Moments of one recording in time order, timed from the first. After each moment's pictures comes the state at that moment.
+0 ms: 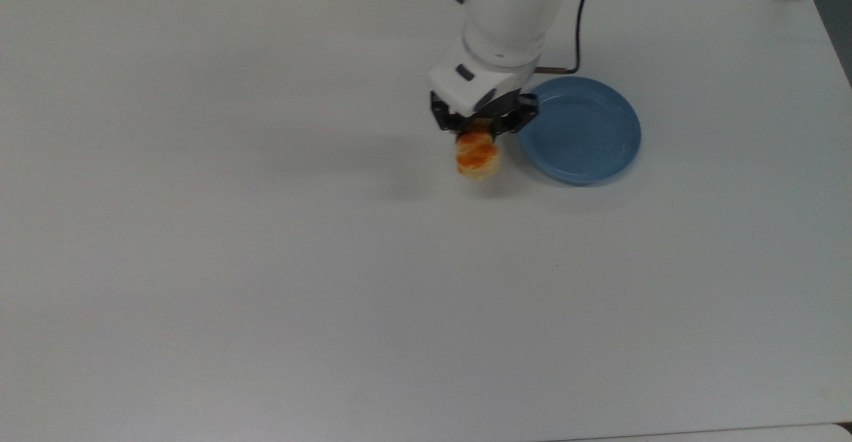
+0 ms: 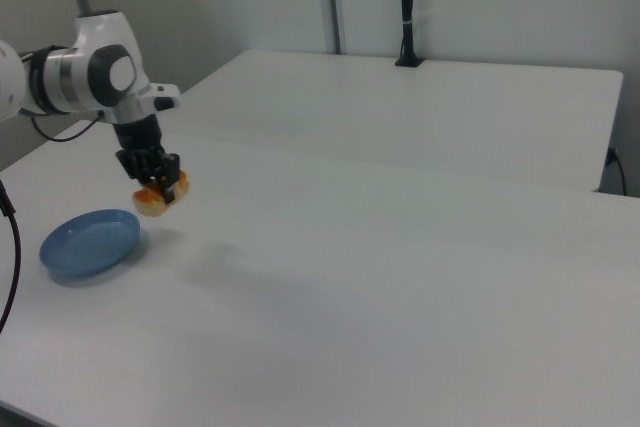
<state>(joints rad) 0.11 0.34 0.21 -1.65 -0.14 1.96 0.36</state>
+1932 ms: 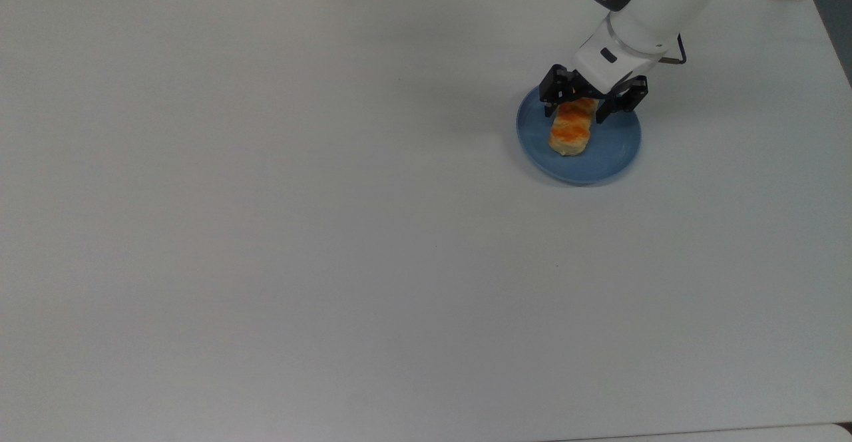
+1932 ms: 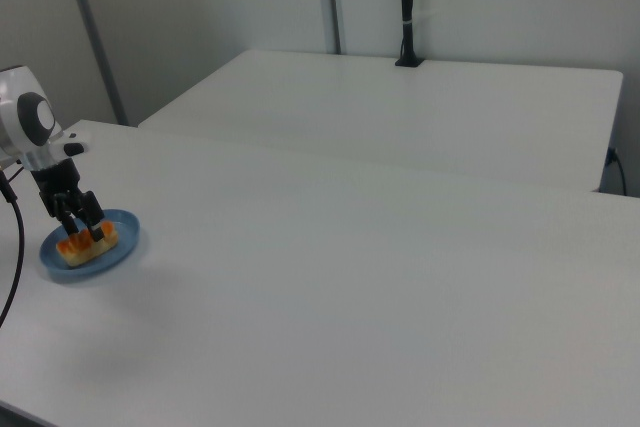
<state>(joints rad) 0.29 0.45 0.35 -1.71 -0.30 2.01 0.80</state>
